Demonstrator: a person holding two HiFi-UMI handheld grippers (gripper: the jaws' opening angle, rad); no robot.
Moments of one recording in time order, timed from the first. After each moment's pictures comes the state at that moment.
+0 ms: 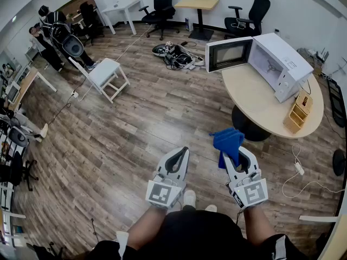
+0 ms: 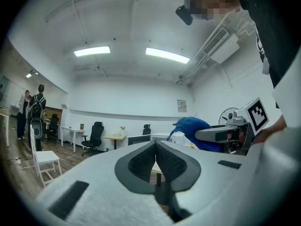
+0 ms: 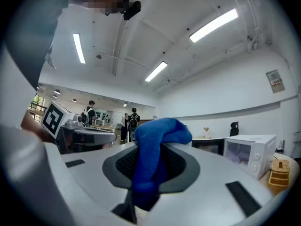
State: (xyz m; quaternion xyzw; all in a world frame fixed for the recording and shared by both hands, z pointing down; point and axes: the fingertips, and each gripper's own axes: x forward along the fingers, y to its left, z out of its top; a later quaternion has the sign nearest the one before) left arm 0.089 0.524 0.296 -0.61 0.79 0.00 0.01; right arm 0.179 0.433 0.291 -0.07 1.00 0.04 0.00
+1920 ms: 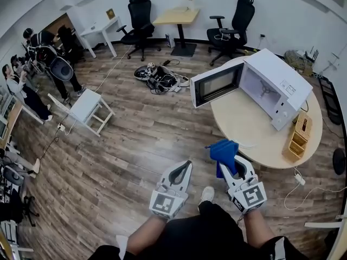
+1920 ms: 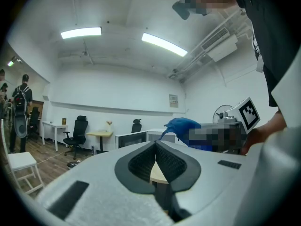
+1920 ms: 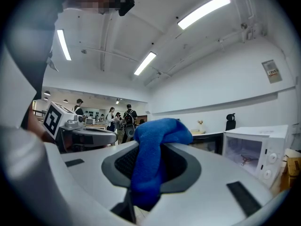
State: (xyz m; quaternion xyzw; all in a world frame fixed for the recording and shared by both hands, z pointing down) left arm -0.039 0.330 0.321 -0.69 0.73 -0.02 -0.02; right arm 0.041 0.250 0.315 -0.11 0.99 0.00 -0.02
